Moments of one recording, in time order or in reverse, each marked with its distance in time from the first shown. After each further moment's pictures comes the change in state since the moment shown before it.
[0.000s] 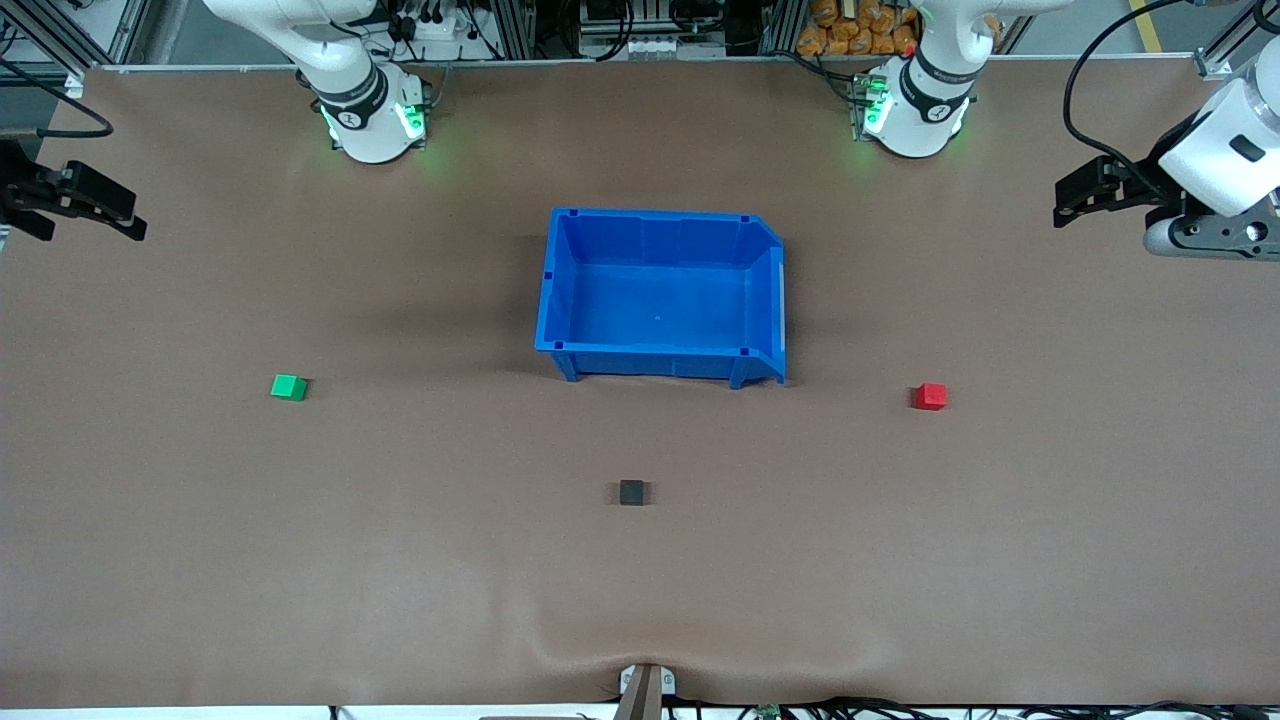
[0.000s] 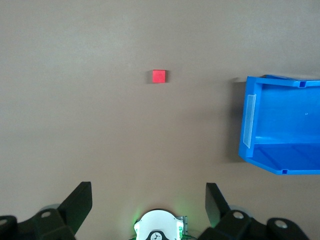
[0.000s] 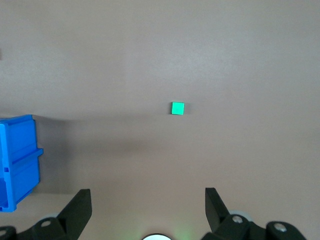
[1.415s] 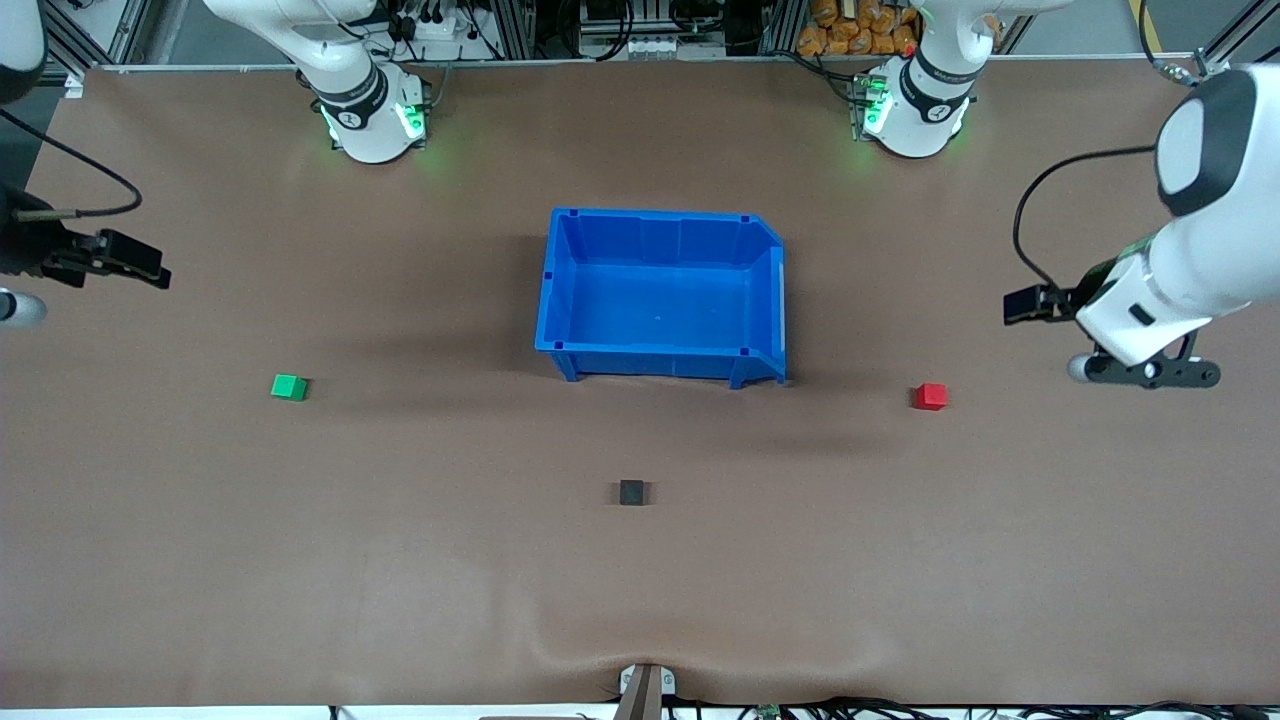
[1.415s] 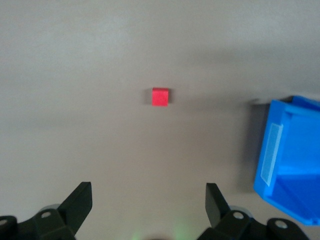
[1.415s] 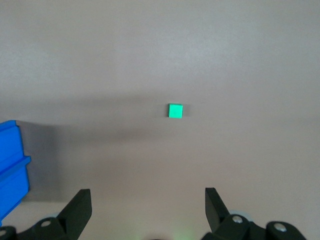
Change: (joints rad) left arm 0.021 0.205 0.004 -0.114 0.000 0.261 -0.005; right arm -0.004 0.124 -0.014 -0.011 0.000 0.068 0.000
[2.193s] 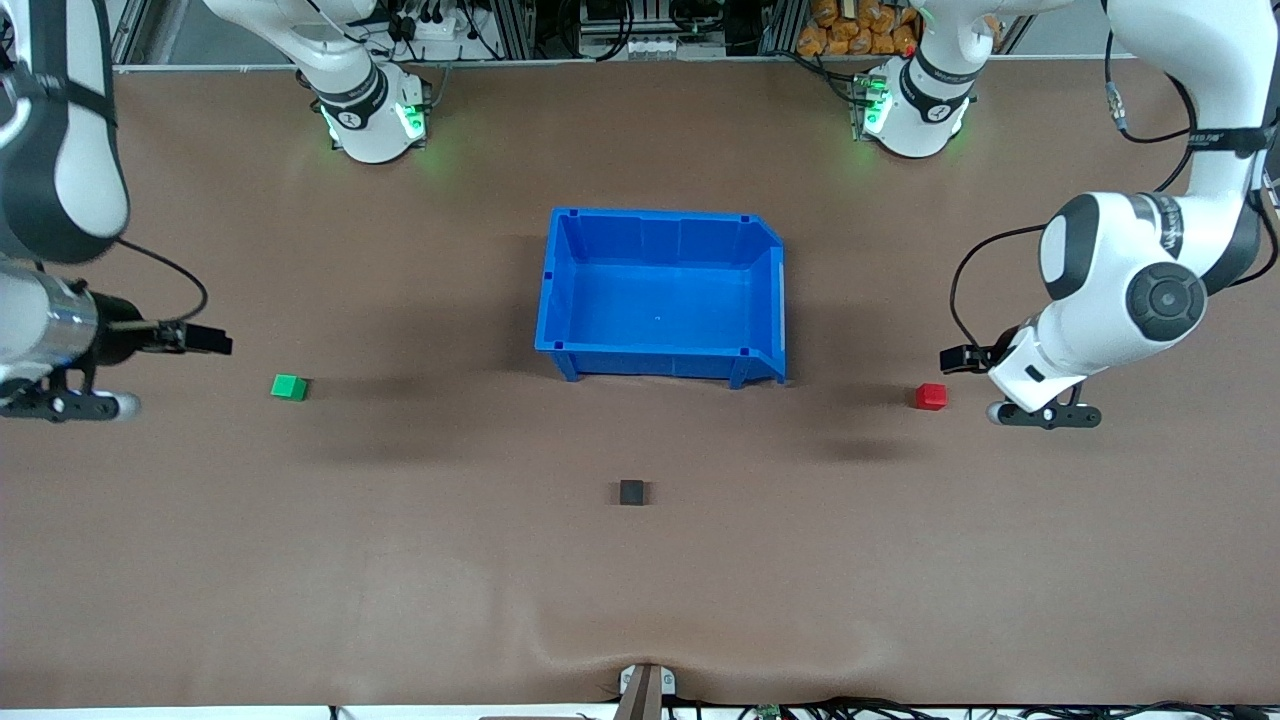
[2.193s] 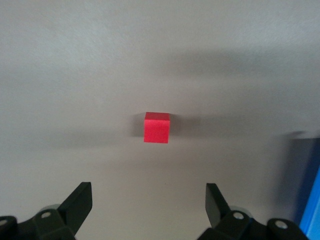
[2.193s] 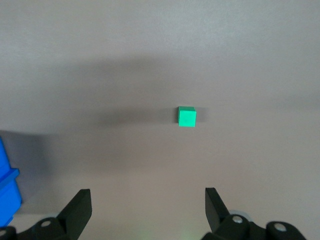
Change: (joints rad) left arm 0.003 0.107 -0.002 -0.291 0.000 0.420 -0.034; right arm -0.020 0.225 -0.002 -0.008 0.060 0.092 0.002
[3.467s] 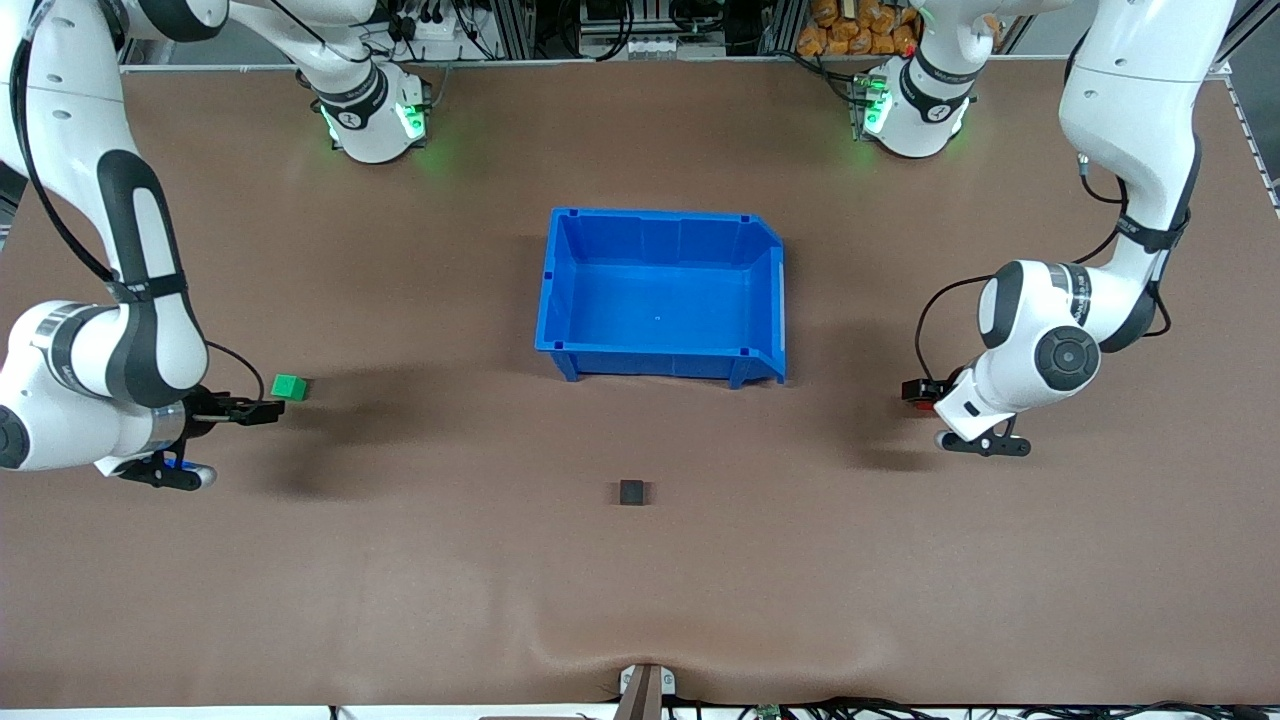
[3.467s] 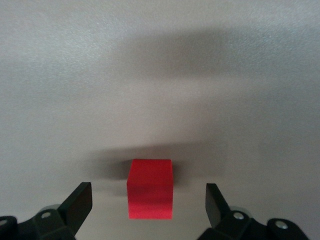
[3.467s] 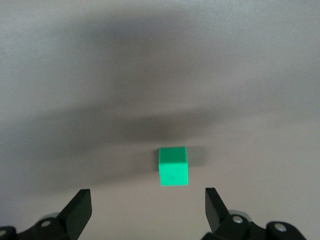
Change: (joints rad) left arm -0.004 0.228 -0.004 -0.019 0.056 0.248 0.000; right arm -0.079 0.315 -0.009 -0.021 0.038 0.217 0.002
